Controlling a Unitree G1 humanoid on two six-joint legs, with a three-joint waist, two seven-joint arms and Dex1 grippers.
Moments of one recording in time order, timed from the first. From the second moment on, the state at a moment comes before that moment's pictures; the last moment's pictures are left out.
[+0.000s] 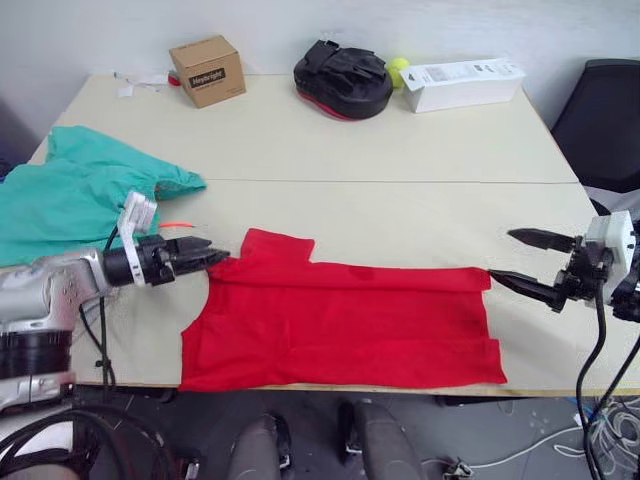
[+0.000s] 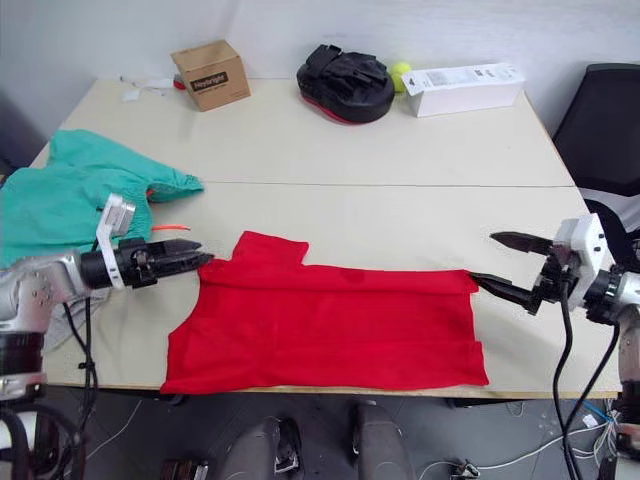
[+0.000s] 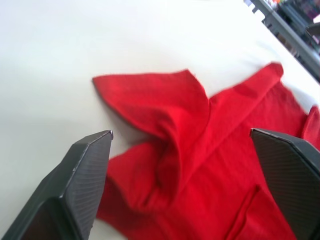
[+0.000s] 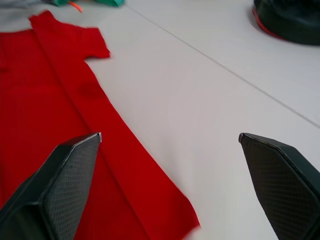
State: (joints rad) left arm -0.60 0.78 0.22 0.26 -0.56 1.03 -0.98; right arm -0.25 -0.84 -0.37 0.17 0.53 0.18 1.31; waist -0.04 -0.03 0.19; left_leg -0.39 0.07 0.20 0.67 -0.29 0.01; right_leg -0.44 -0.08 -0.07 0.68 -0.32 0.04
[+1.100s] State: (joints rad) left arm -0.67 0.54 0.03 0.46 -0.40 0.60 -1.13; right arm -0.10 -0.81 -0.37 -0.05 0.61 0.22 1.25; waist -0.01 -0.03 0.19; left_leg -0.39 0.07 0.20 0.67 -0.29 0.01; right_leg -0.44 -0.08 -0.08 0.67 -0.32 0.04
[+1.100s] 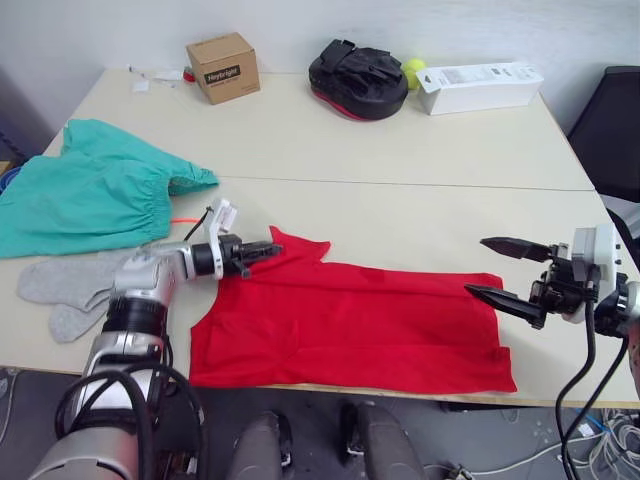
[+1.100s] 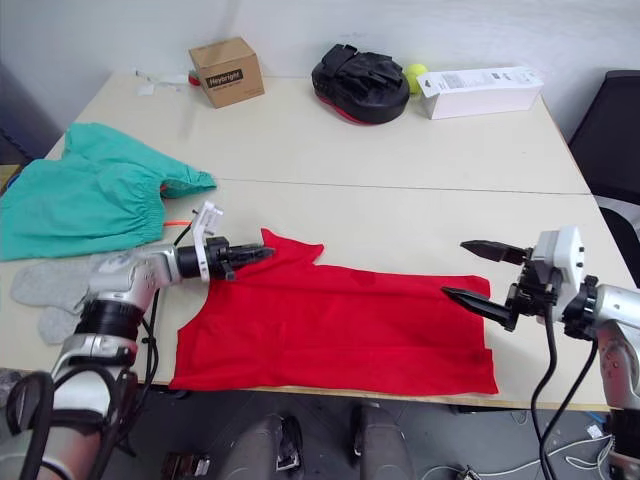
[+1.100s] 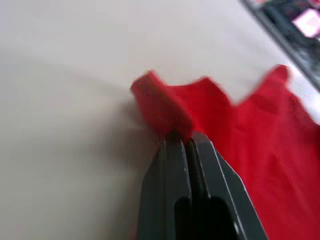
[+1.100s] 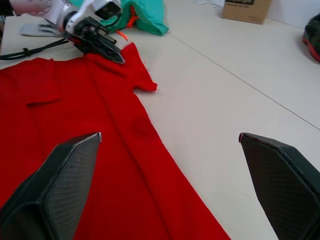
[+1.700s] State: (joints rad) left arm -0.41 0.63 0.02 0.41 -0.27 -0.30 -1.37; right arm -0.03 -0.81 -0.37 -0.03 0.59 0.18 1.25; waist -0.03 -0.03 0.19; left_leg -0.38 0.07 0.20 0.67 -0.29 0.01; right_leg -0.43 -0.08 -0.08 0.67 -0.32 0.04
